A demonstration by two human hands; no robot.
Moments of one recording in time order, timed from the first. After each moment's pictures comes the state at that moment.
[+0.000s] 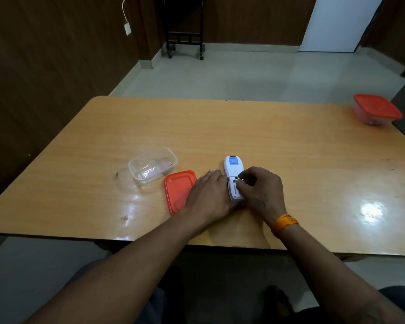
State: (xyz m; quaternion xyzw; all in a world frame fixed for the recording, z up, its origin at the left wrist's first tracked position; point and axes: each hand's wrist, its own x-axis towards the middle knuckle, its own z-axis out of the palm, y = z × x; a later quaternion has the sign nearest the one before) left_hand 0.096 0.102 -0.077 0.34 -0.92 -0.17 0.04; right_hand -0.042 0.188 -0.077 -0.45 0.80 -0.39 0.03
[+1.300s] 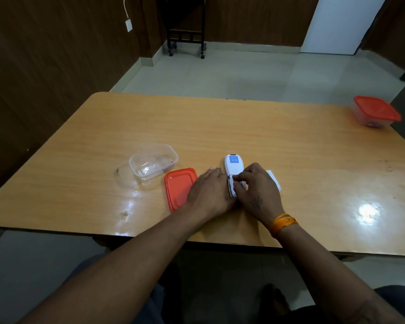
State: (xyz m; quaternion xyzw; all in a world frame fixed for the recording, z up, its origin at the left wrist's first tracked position) left_hand 0.095 0.103 -0.075 0.35 -0.91 -0.21 0.06; right_hand -0.036 0.190 -0.078 -0.52 0.80 -0.31 0.02
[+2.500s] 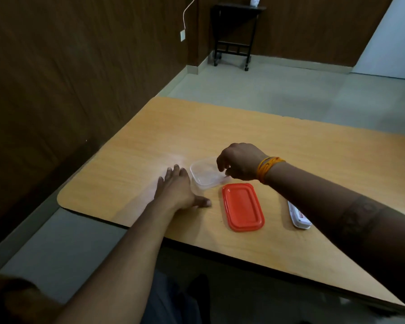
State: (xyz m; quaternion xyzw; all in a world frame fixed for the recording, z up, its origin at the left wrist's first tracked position) left_hand 0.266 -0.007 -0.049 0.59 -0.78 -0.20 -0.03; right_hand 0.059 0.004 0.007 -0.79 0.61 0.06 0.00
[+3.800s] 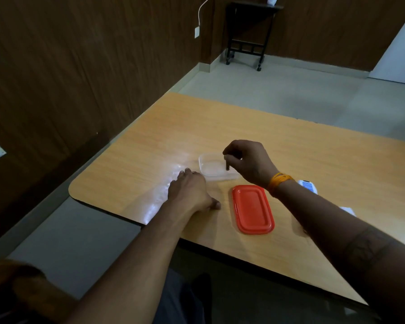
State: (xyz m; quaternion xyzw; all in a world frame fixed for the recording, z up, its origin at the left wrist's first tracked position) left_hand 0.259 0.012 -0.034 0.60 -0.78 -0.17 -0.02; right_hand 0.068 0.008 -0.019 -0.70 0.63 -0.32 0.11
